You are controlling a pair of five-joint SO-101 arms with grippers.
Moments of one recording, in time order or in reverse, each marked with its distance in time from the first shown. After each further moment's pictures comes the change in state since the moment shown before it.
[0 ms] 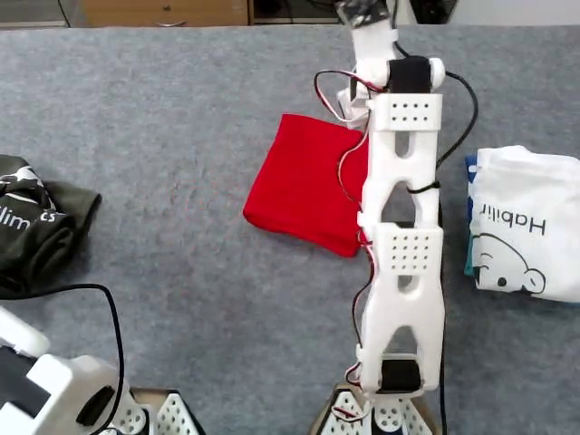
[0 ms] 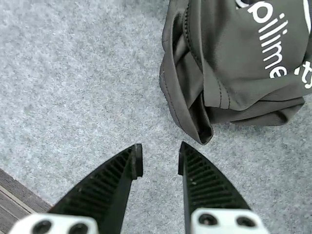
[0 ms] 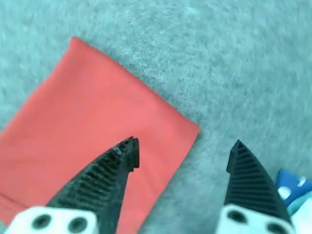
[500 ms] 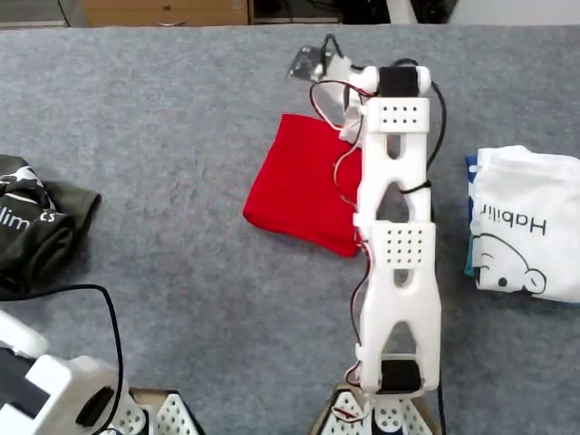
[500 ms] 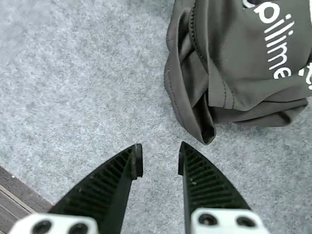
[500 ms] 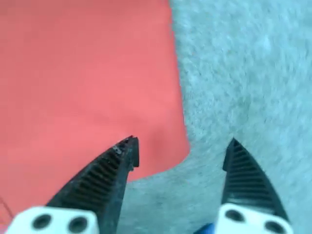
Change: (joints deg) left arm -0.5 0.0 0.0 0.0 0.1; right arm 0.0 9.9 -4.2 0.0 42.5
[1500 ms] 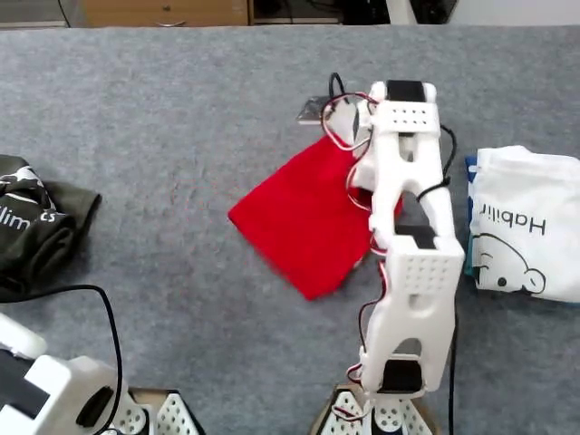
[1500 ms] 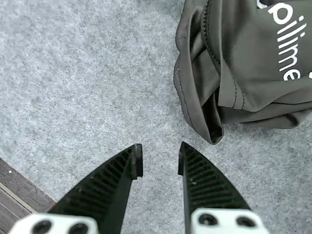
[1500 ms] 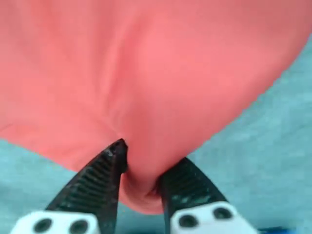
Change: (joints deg) left arm -1.9 0.0 0.0 0.0 0.1; right arm 2.3 -20.0 45.6 -3.2 16.4
